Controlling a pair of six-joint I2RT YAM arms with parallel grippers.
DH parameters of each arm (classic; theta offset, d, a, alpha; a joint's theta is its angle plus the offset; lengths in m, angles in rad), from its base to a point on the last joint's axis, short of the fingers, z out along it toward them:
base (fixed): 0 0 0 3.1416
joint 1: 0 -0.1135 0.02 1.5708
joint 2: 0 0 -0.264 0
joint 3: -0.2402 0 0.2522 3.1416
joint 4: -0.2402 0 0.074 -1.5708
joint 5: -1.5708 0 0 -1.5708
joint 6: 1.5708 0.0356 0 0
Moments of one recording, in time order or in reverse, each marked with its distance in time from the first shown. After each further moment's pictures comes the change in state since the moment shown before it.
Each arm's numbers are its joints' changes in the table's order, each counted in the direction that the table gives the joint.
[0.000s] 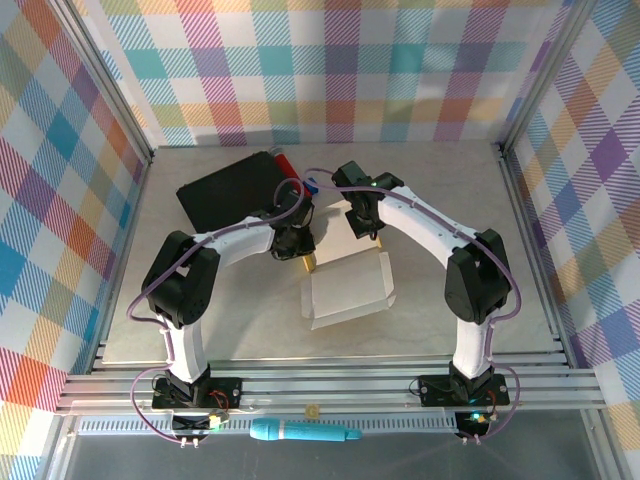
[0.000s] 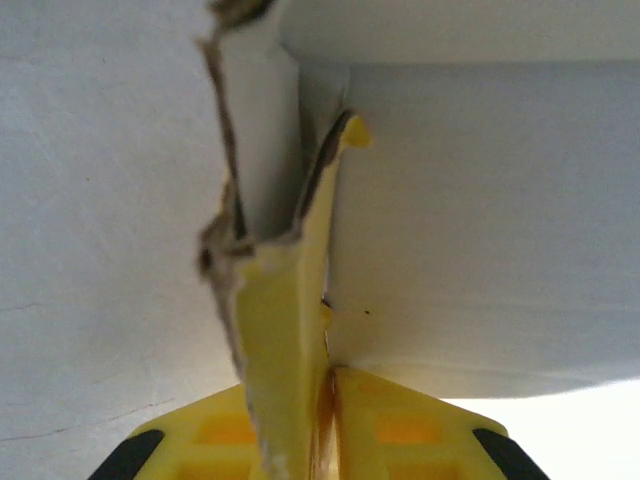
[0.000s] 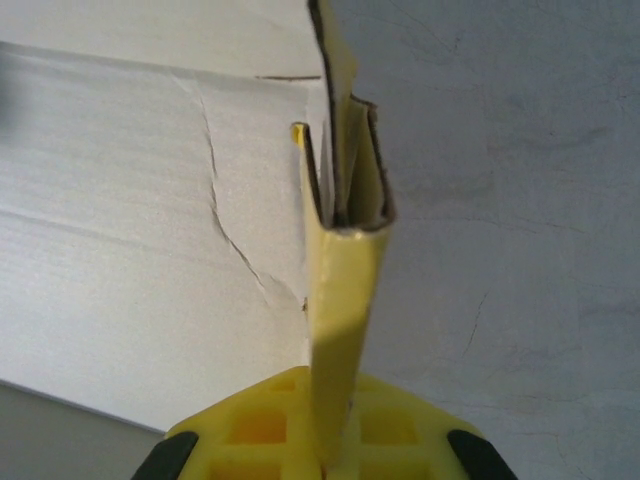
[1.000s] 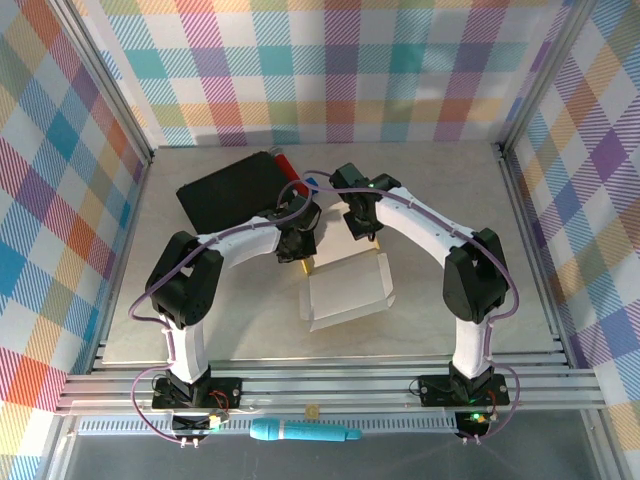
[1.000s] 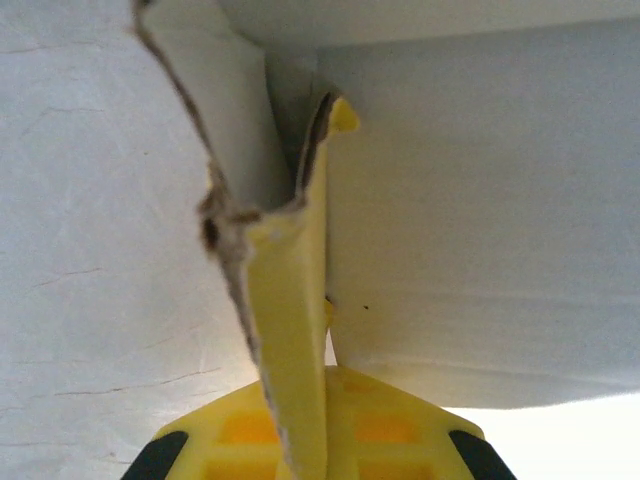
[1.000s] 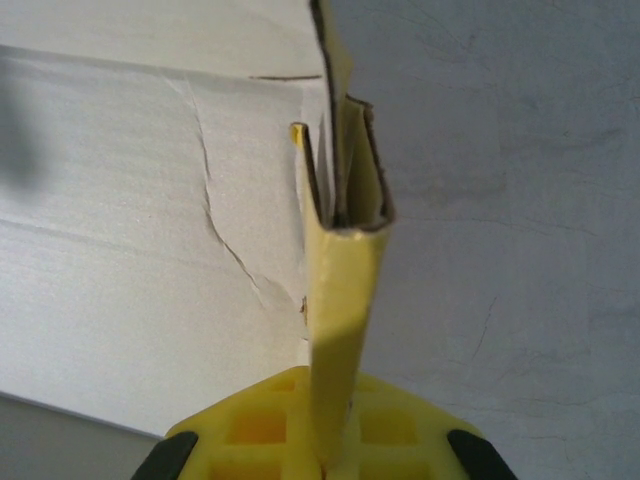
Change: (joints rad) left arm 0.043 0.012 -0.043 -0.111 0.135 0.005; right arm -0.002 0.010 0.000 0.002 0.001 0.000
